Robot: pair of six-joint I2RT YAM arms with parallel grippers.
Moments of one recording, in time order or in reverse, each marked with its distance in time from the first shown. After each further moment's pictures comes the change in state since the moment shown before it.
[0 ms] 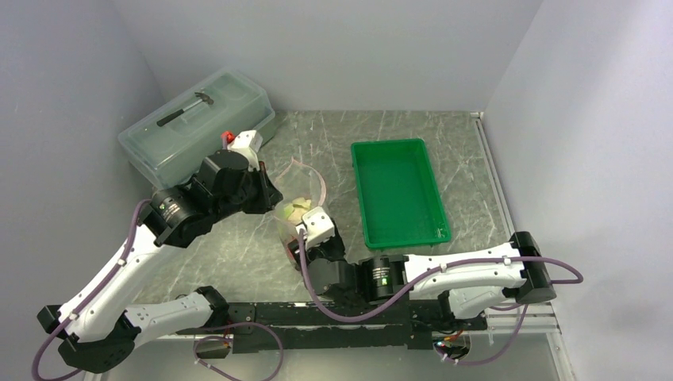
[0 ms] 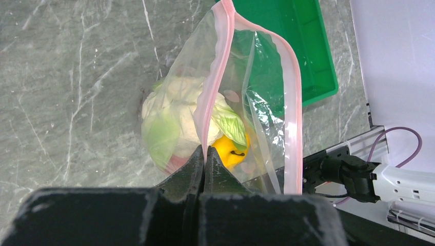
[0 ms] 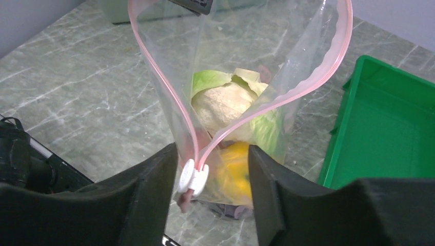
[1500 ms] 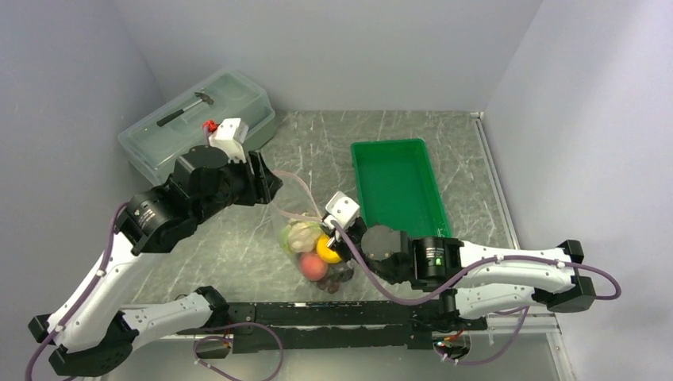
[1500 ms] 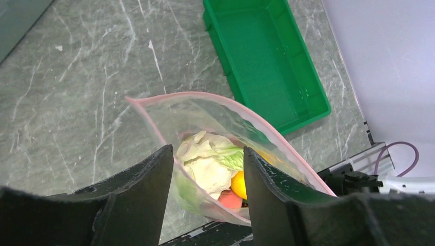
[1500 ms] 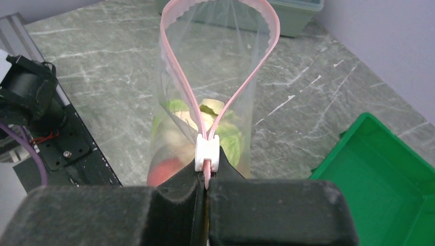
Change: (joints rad) left arm -0.002 -0.023 0.103 0.005 -0.071 0.094; right arm -0.122 -0.290 -0.104 0.019 -0.381 -0.344
